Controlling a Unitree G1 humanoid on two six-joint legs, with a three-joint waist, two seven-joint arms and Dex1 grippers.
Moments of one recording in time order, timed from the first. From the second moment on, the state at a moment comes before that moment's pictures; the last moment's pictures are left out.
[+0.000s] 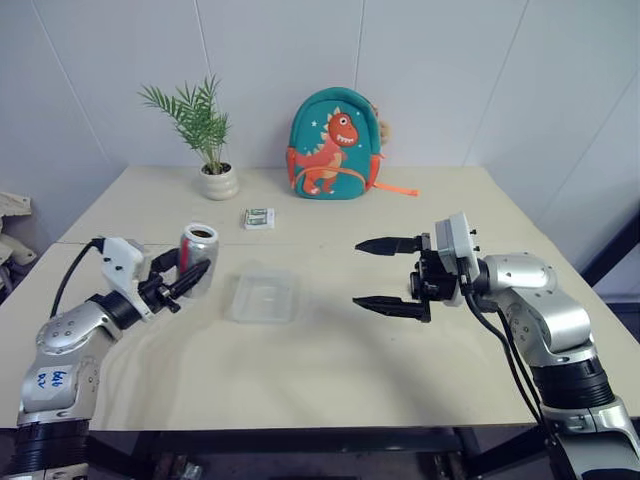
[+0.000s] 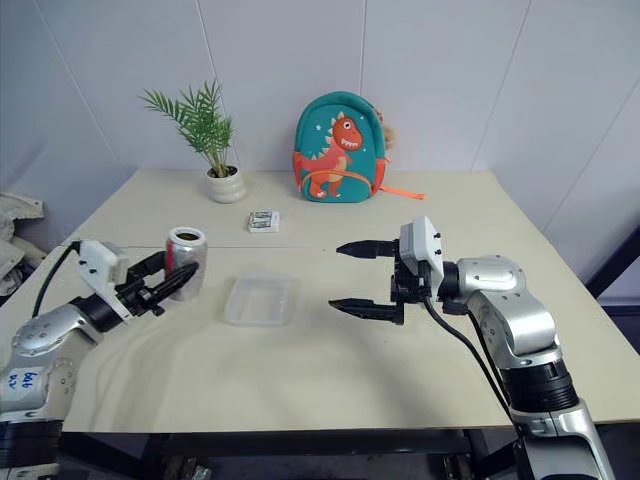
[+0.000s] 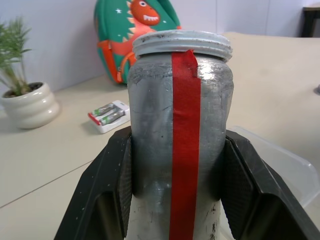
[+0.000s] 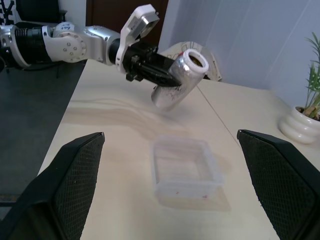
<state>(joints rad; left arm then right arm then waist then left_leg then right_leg) -0.40 0.65 0.31 0.07 -0.42 0.15 -0.67 -0.73 -0.58 0.02 -0.07 0.52 0.28 1.21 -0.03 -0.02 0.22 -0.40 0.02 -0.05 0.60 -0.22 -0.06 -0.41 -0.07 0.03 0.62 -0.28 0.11</state>
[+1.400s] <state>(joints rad) -1.23 0.98 -0.56 0.39 1.25 -0.73 -0.34 -0.65 -0.38 0.02 -0.02 0.49 0.22 1.01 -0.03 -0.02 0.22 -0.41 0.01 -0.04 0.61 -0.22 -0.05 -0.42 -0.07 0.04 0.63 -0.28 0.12</state>
